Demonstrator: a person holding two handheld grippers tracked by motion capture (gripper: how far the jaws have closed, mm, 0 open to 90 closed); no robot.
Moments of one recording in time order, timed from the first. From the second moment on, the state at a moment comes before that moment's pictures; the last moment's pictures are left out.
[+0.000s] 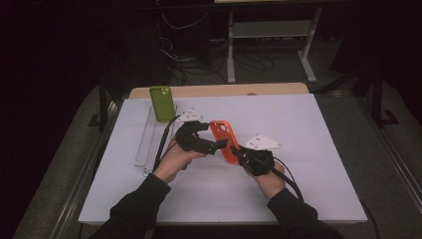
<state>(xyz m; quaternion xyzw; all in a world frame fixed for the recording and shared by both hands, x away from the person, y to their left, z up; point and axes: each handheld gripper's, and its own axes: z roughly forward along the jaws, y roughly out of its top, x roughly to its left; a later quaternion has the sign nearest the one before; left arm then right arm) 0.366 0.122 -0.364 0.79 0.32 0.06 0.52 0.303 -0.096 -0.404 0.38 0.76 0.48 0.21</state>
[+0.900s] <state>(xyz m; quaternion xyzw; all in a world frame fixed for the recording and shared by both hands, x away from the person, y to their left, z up) 0.367 0.108 -0.368 0.77 0.34 0.06 0.54 0.298 -0.081 -0.408 0.36 0.78 0.47 0.22</state>
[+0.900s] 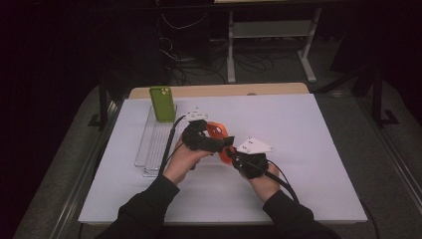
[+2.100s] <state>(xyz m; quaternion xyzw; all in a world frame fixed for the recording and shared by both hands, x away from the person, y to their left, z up) 0.396 0.139 -0.317 0.76 0.34 0.15 0.54 0.298 -0.131 -0.412 0.37 0.80 0.44 0.18</state>
